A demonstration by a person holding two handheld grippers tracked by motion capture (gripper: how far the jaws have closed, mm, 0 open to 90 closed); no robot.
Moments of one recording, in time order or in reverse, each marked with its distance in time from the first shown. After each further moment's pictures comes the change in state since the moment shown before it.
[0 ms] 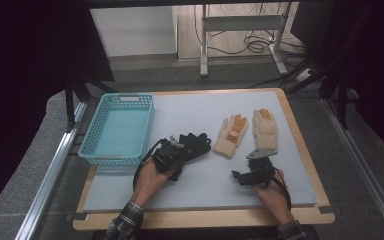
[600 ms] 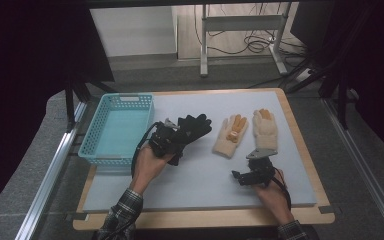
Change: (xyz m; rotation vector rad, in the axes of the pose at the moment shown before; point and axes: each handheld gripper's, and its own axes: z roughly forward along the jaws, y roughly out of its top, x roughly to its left) left arm 0.020 0.037 -0.037 -0.088 -0.007 -0.044; right arm 0.000 0.000 0.000 0.000 0.000 -0.001
